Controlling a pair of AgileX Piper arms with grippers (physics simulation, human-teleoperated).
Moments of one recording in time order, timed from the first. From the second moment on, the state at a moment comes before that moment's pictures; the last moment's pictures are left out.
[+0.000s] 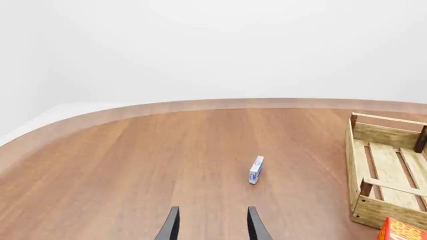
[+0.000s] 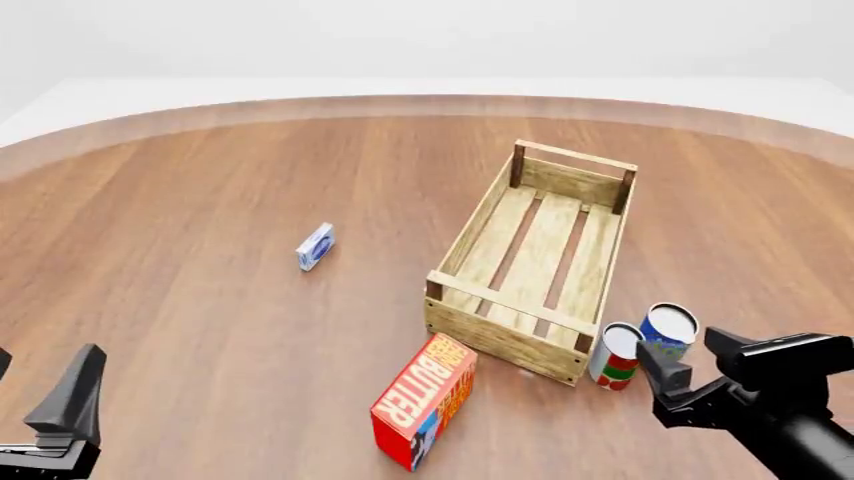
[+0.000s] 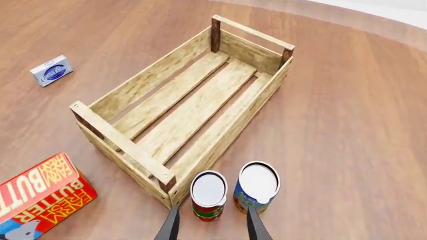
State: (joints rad) left arm 0.00 0.00 0.00 0.00 0.00; right arm 0.18 0.83 -0.10 -0.27 -0.04
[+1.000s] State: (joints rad) left arm 0.00 0.00 0.00 0.00 0.00; right arm 0.18 1.02 -0.07 -0.46 -0.03
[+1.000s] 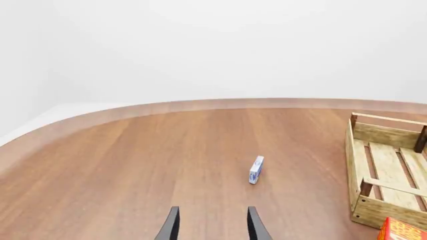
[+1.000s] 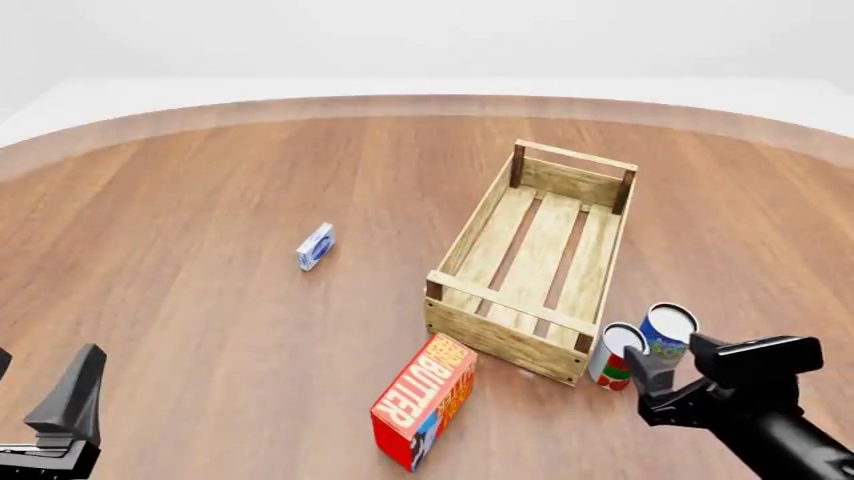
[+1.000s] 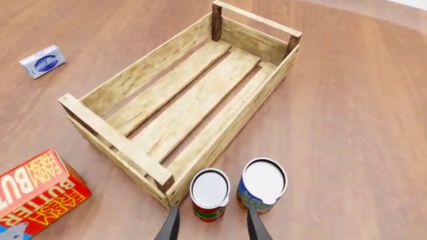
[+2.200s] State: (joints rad) left arm 0.00 0.00 0.00 0.00 0.00; right arm 0.19 1.28 -0.06 -0.68 -0.01
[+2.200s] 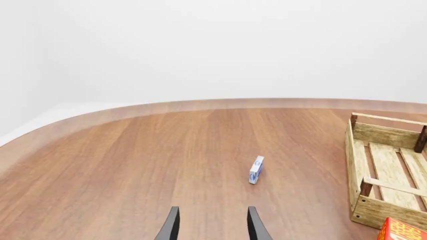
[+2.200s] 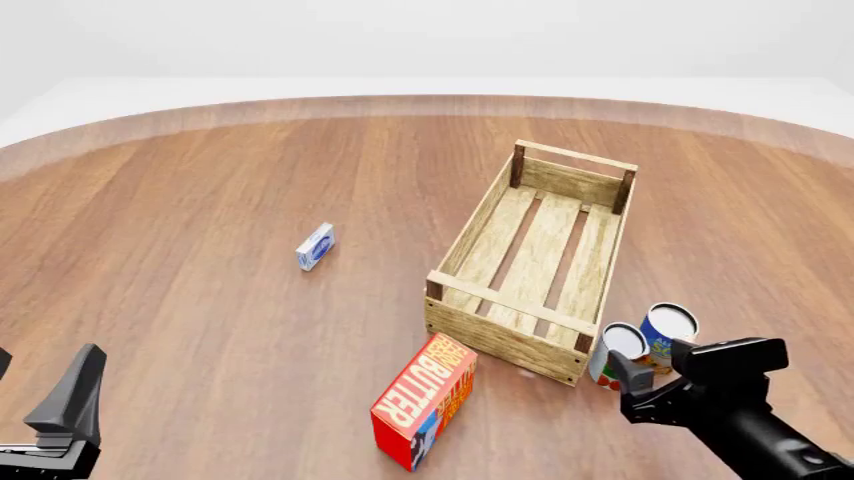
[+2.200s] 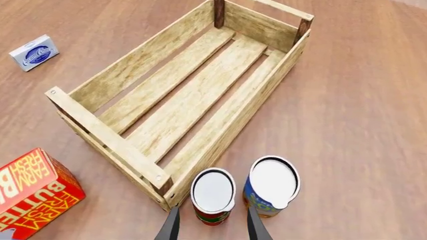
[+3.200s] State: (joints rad) left arm 0.00 0.00 0.00 0.00 0.00; right arm 0.20 1.51 -0.07 -0.88 0.01
